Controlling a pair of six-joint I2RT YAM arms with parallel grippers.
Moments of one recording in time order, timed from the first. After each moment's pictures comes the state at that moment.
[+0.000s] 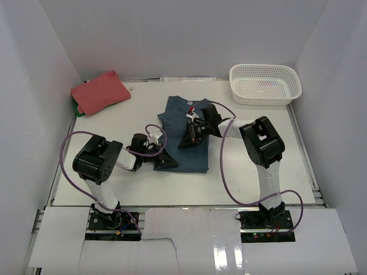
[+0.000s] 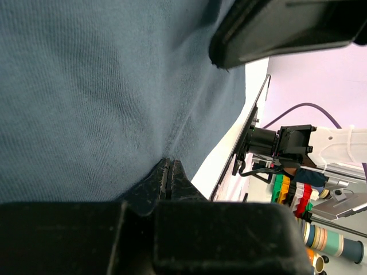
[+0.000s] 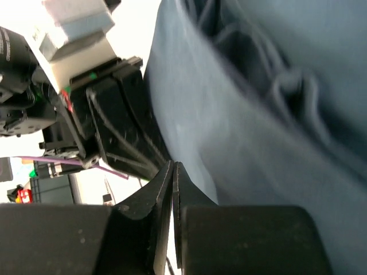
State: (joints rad) left arm -0.37 1.80 0.50 0.63 0.85 -0.82; right arm 0.53 2.10 1.26 0.01 -0.97 0.54
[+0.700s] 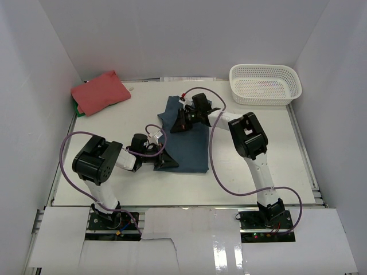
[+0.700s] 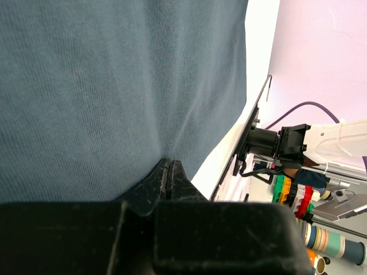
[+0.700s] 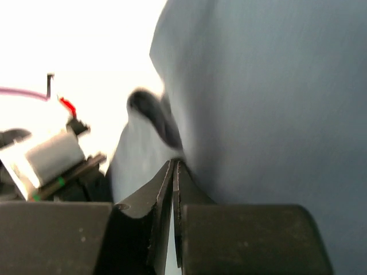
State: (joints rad) left arm -0.37 1.80 0.50 0.63 0.85 -0.82; right arm 0.54 2.35 1.63 0.00 -0.85 0.49
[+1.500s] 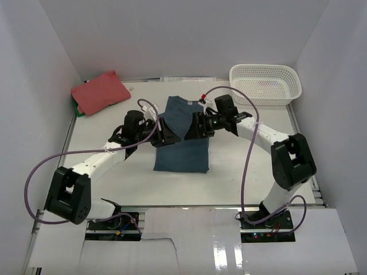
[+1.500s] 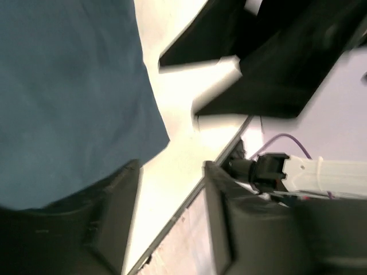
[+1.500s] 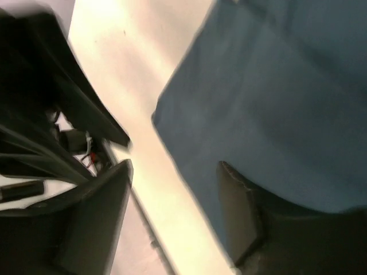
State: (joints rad) left arm -0.40 1.38 0.75 0.10 0.66 -0.75; right arm 0.50 1.76 1.27 -0.23 -0.75 0.37
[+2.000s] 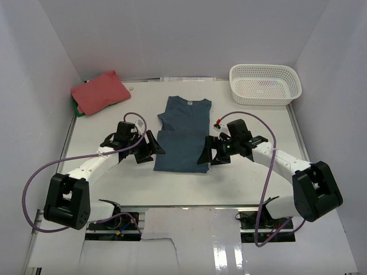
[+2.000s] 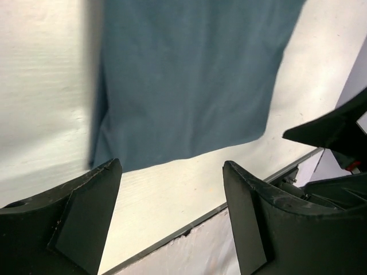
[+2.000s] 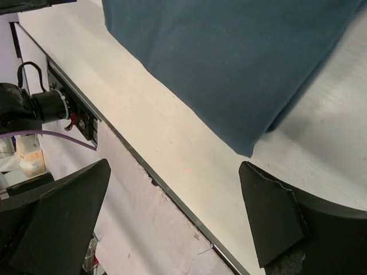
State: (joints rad) left arm -0.30 1.29 0.72 -0.31 0.43 -0.68; right arm 0.51 1.38 0.78 -0.31 -0.65 0.45
